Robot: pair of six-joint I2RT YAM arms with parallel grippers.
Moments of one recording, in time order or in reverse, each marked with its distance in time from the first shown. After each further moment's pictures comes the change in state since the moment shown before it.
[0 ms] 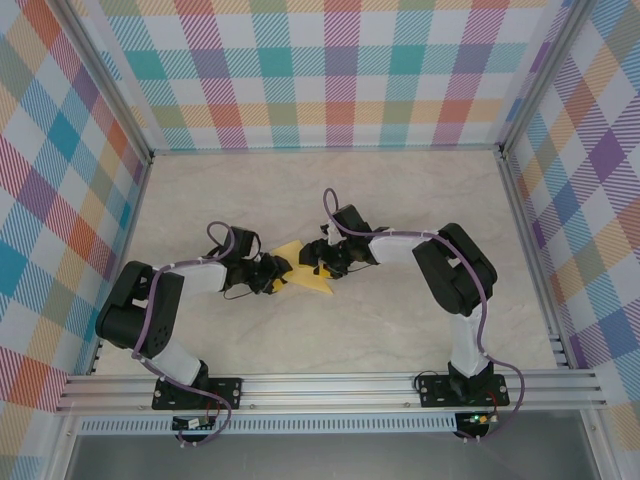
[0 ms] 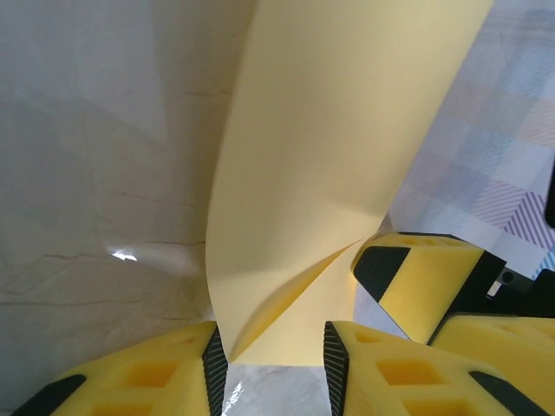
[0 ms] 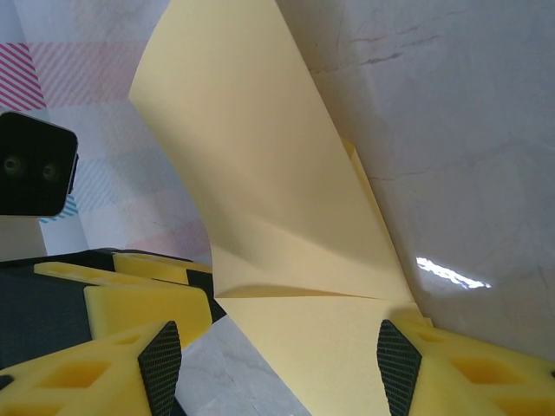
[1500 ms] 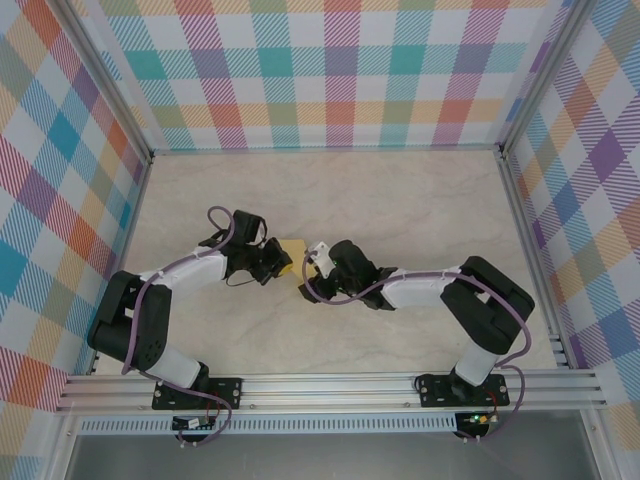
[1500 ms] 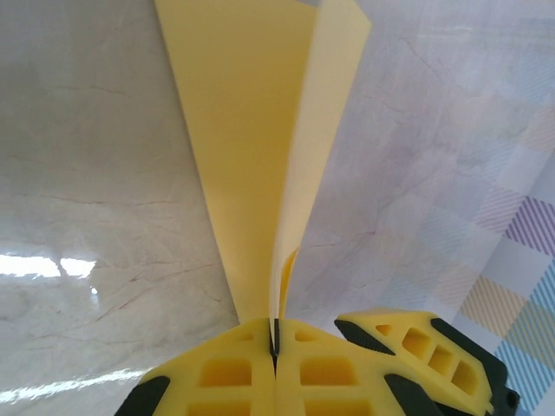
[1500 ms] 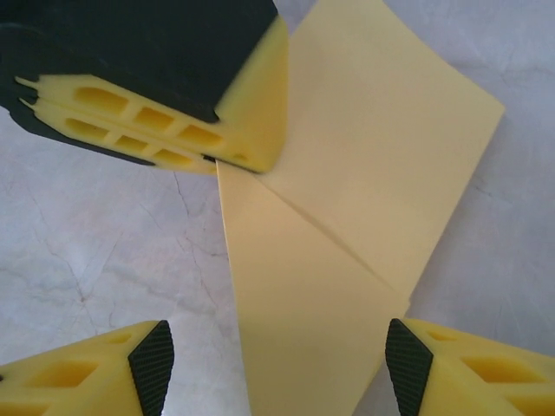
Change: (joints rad) left arm -0.058 -0.079 0.171 -0.269 -0.101 0.001; right arm 0.227 -0.298 -0.375 0.359 0.501 -0.801
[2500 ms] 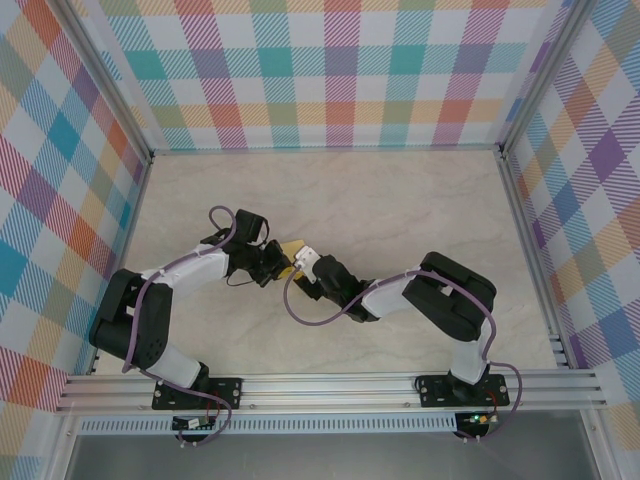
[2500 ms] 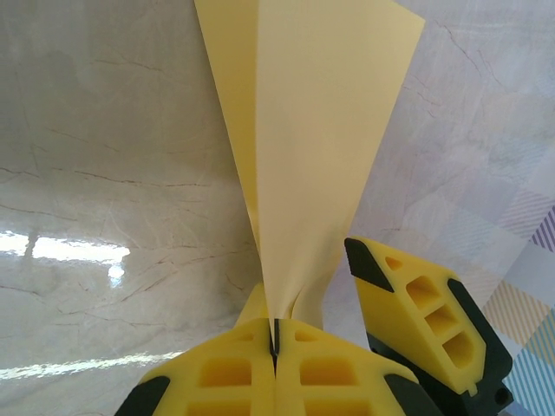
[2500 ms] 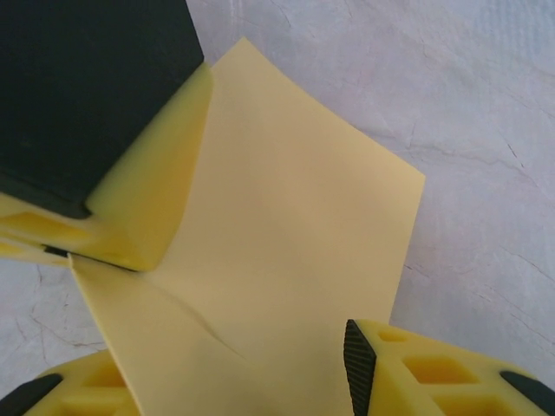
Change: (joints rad) left arm -0.009 0.013 0.027 -0.072 -0.018 -0.001; right arm 0.099 0.188 0.016 0.278 0.366 -0.127
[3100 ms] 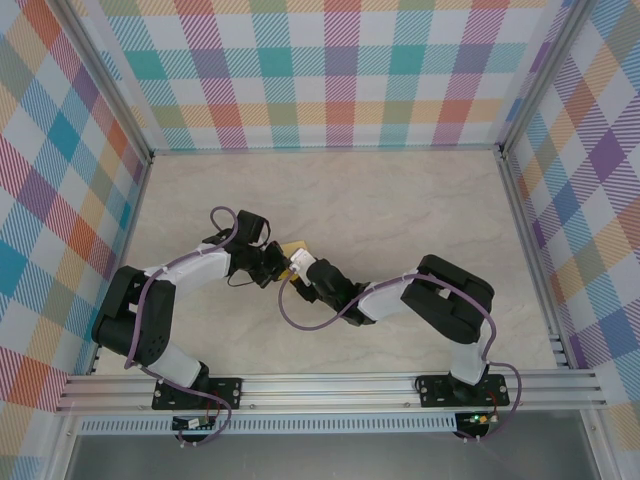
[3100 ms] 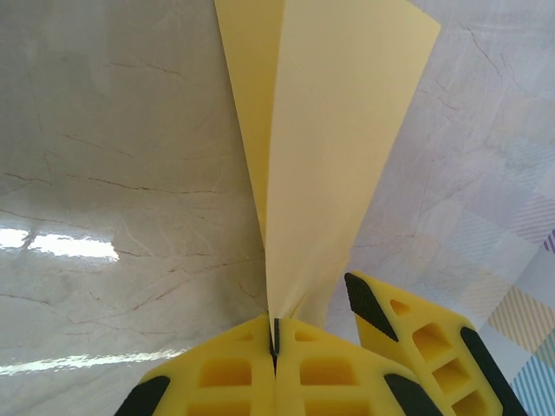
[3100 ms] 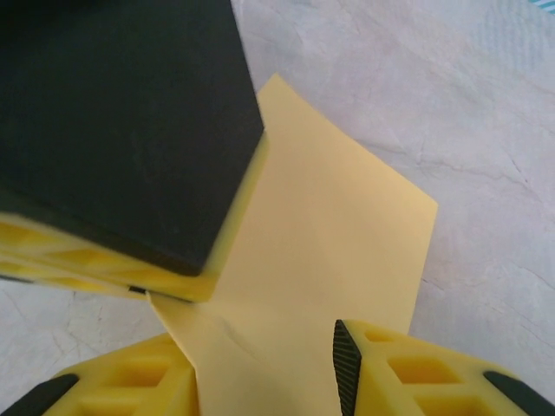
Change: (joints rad) left arm -0.002 0.021 0.001 0.000 -0.008 -0.001; right arm 0.040 0.003 0.022 -0.012 0.057 0.010
